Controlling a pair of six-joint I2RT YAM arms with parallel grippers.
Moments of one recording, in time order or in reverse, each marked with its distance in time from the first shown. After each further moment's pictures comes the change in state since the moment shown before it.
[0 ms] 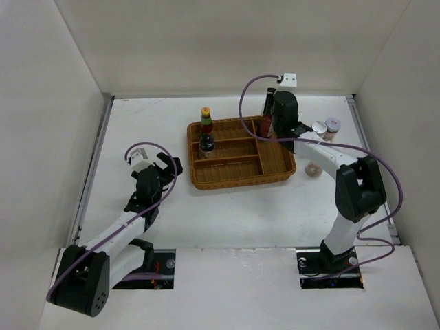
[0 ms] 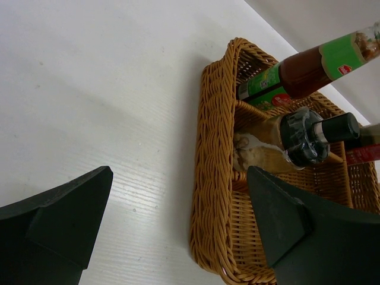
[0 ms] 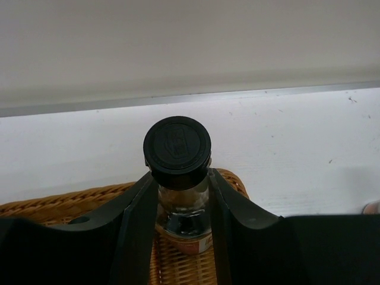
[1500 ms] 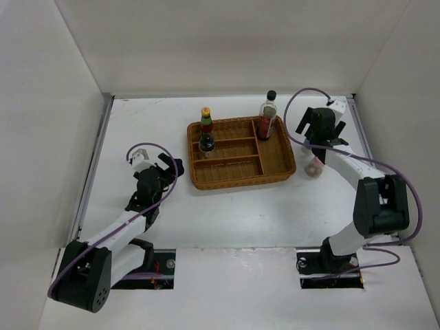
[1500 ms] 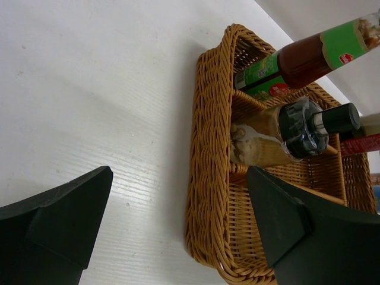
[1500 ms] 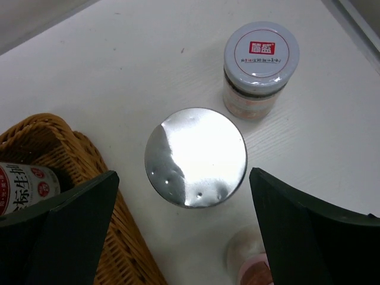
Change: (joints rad) left arm 0.006 0.034 -0.011 0.030 0.048 -0.028; right arm -0.297 -0.217 -0.314 -0.246 0.003 0.261
